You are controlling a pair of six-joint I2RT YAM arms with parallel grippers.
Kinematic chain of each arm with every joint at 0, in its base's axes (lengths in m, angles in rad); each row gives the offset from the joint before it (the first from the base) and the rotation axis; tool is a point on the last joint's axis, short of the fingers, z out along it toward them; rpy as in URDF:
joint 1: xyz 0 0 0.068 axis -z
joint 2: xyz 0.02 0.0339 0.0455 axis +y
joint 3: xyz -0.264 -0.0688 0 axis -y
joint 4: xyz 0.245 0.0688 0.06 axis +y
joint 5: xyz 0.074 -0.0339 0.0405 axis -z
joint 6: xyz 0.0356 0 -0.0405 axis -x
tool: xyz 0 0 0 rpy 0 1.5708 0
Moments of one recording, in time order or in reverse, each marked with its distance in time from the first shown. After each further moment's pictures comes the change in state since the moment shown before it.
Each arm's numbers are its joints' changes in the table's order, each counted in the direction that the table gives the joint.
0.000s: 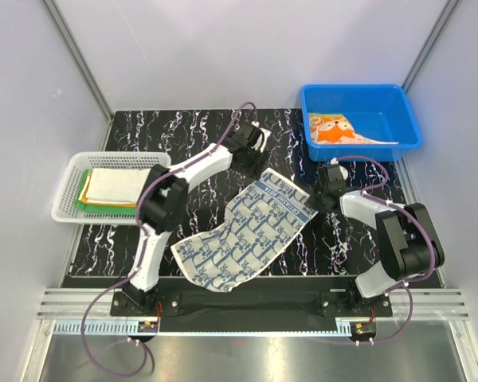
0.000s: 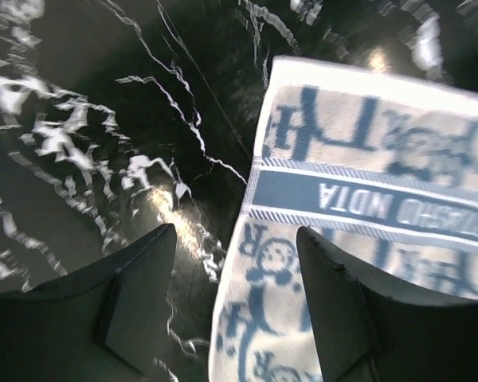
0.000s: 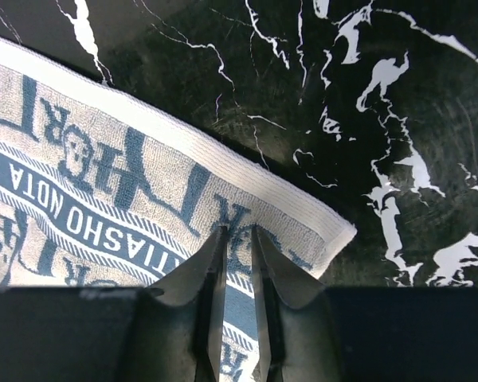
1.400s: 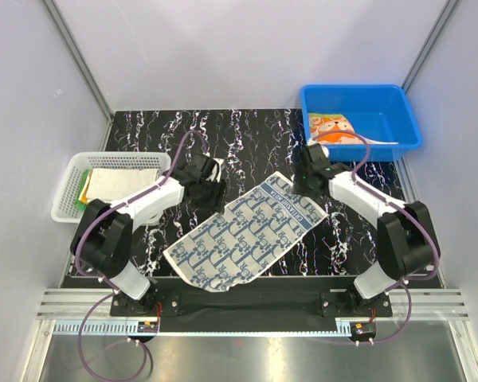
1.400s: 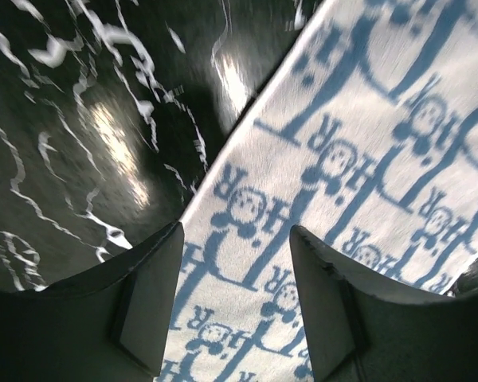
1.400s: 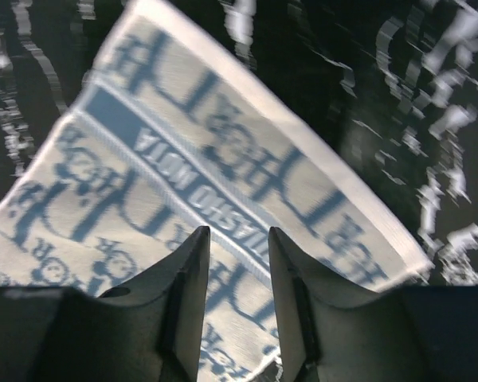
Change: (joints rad) left arm -0.113 -0.558 -0.712 -0.032 0.086 0.160; right arm -0.179 0.054 0.378 0.351 0.071 0.170
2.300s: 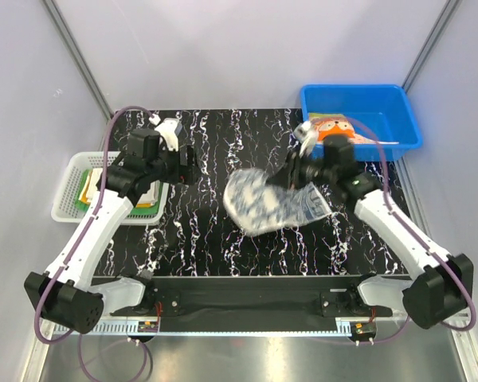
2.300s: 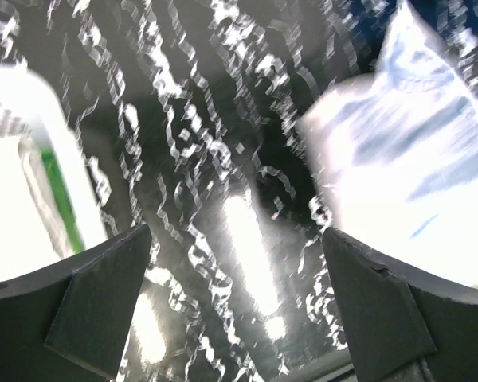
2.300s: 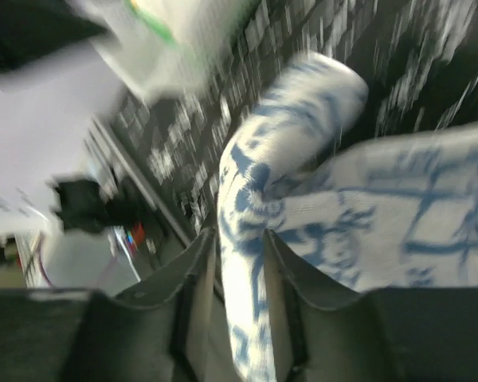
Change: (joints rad) left arm -0.199 -0.410 0.135 0.118 0.041 -0.112; right arm 0.046 -0.371 -0.020 -0.206 -0.767 0.086
